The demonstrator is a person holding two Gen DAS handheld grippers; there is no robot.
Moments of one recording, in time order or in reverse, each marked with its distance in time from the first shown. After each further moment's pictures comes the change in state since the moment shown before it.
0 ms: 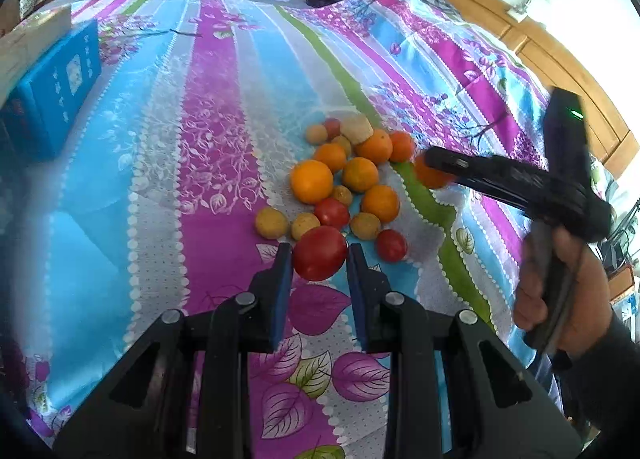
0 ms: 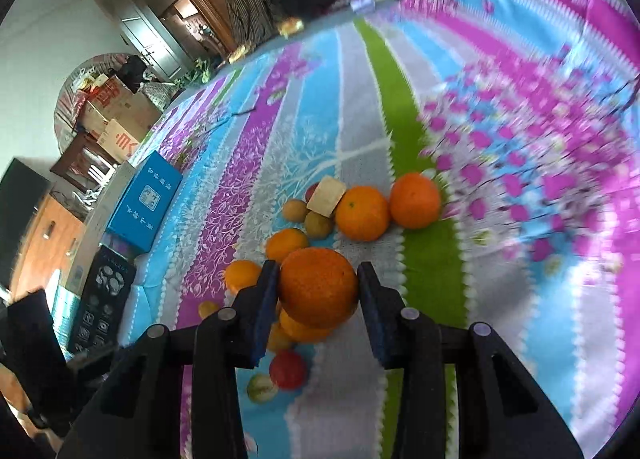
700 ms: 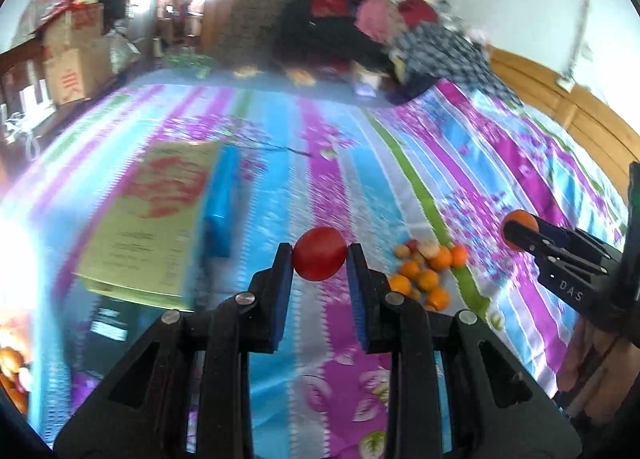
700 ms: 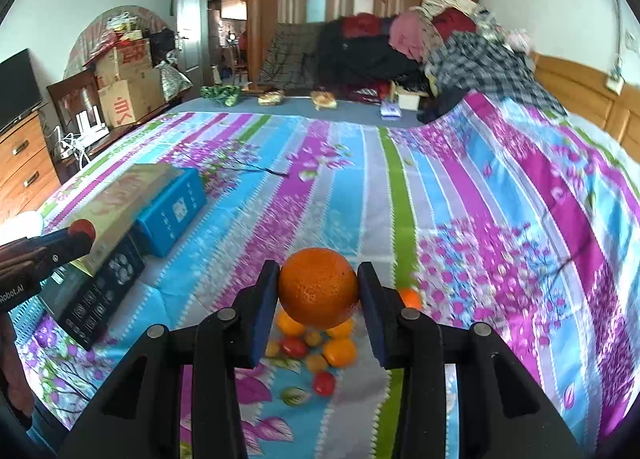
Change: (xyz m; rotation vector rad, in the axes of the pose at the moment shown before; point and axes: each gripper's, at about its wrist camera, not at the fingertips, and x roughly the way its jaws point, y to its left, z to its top) left arm -0.146 0.024 0.041 -0.057 -0.292 0.338; right arm -0.095 0.159 0.012 -0.389 -0.217 -0.228
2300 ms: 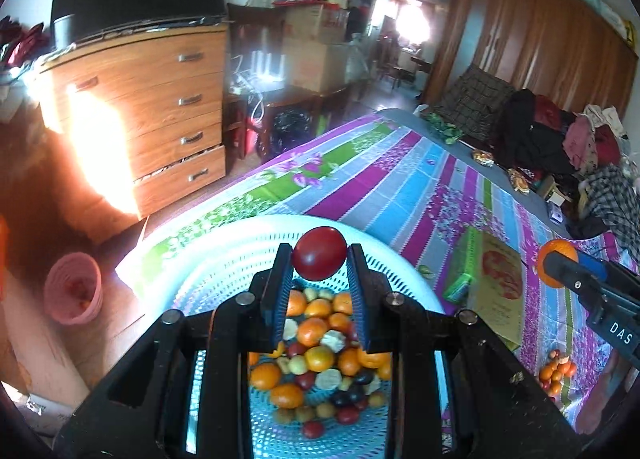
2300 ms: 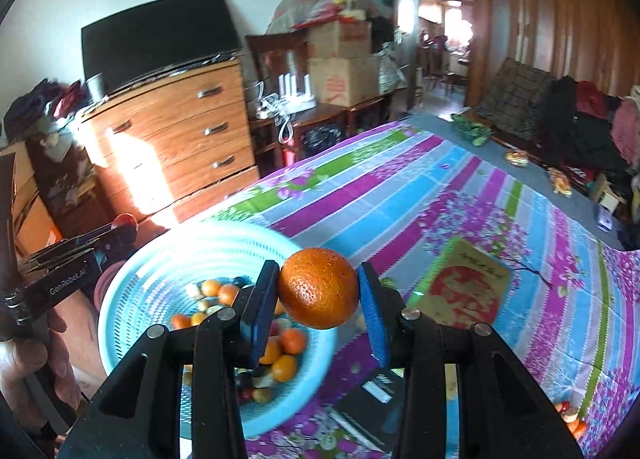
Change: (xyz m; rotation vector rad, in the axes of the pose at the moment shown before) left arm -0.185 0.275 -0.019 -0.449 -0.121 0.532; right arm -0.047 0.408 0.099 -0.391 0.031 0.572
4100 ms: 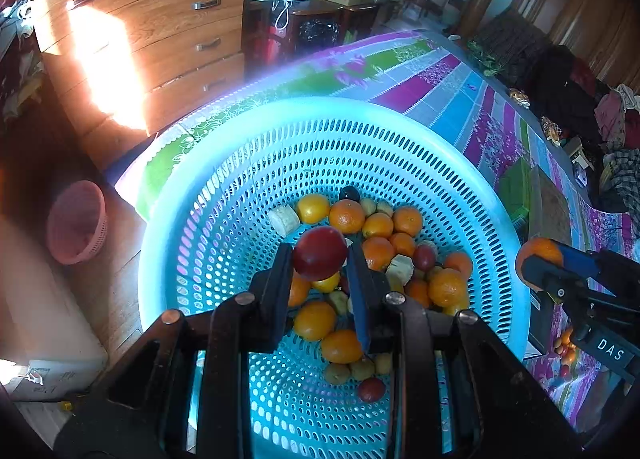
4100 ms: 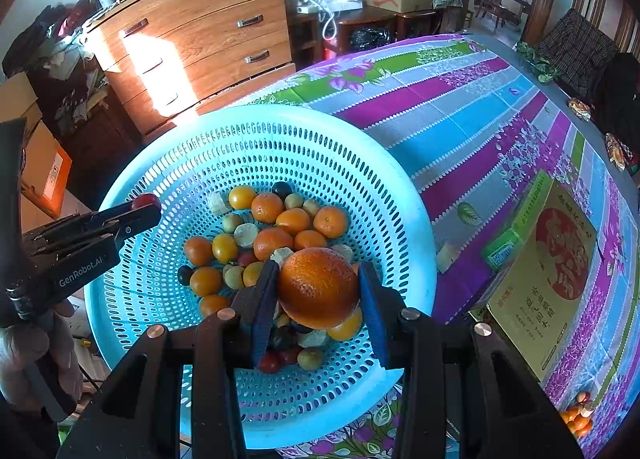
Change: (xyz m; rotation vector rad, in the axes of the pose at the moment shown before) left arm 0.063 0.062 -0.037 -0.044 0.308 0.020; right arm 0.115 0.061 -0.038 -0.077 0.357 0.095
